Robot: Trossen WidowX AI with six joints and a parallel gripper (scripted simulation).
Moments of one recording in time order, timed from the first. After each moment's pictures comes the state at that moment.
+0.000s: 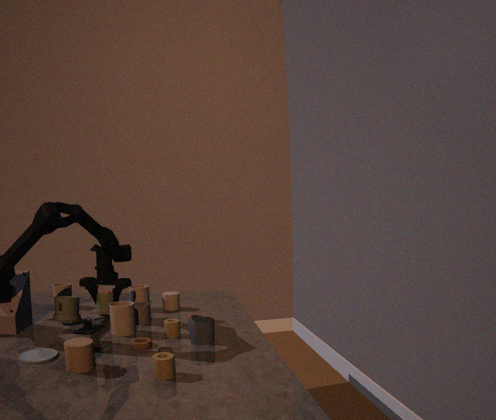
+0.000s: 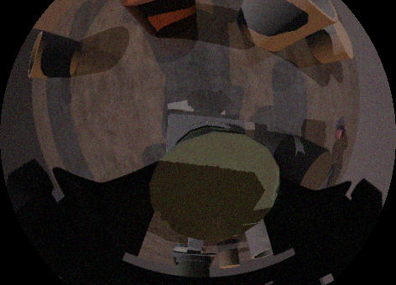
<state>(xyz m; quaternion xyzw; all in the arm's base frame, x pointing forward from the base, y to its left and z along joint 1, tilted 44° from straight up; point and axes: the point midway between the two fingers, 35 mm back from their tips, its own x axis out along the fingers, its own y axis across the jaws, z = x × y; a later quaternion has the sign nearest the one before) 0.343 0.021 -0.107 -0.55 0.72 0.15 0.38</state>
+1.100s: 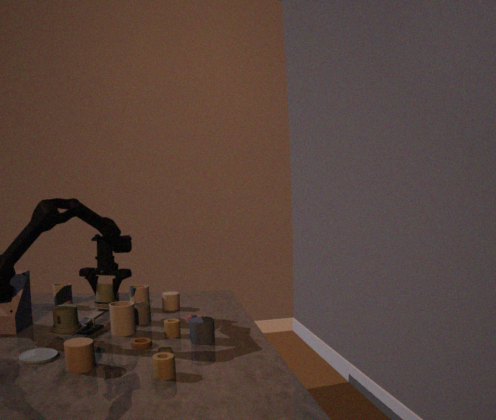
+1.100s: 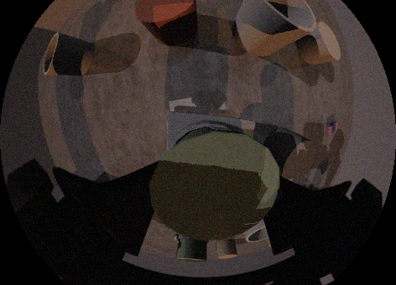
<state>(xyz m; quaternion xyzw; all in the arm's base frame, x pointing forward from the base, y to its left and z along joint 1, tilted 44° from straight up) 0.348 0.044 -0.080 -0.55 0.73 0.15 0.37</state>
